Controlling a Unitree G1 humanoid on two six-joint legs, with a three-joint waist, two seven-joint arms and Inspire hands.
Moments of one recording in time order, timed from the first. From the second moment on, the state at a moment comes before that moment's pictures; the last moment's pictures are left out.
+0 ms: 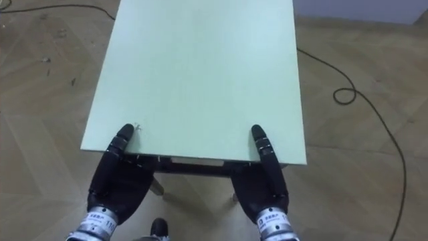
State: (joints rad) left arm 0.34 0.18 -0.25 -0.06 -1.39 0.00 -0.04; right arm 0.31 -0.18 0.28 0.02 1.57 -0.07 0.08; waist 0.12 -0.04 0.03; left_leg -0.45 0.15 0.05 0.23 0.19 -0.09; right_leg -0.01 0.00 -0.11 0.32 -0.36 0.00
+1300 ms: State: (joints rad) left arm 0.30 0.14 -0.35 0.03 -1.40 -0.05 0.04; right arm 0.38 -0.17 0.28 0.04 1.54 -0.15 0.09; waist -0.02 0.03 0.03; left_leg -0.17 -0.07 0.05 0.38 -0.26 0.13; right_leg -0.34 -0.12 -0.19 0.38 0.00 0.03
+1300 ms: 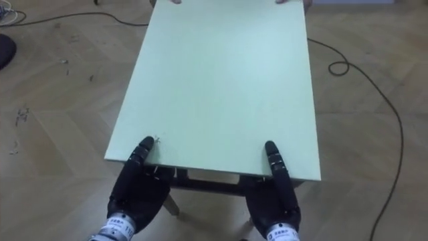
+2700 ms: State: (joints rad) left arm 0.37 0.18 -0.33 -0.04 -1.38 -0.12 0.02; right arm 0.33 -0.20 0.38 0.05 1.57 -0.20 0.10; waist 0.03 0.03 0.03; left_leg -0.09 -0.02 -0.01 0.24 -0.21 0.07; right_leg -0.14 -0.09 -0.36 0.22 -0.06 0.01
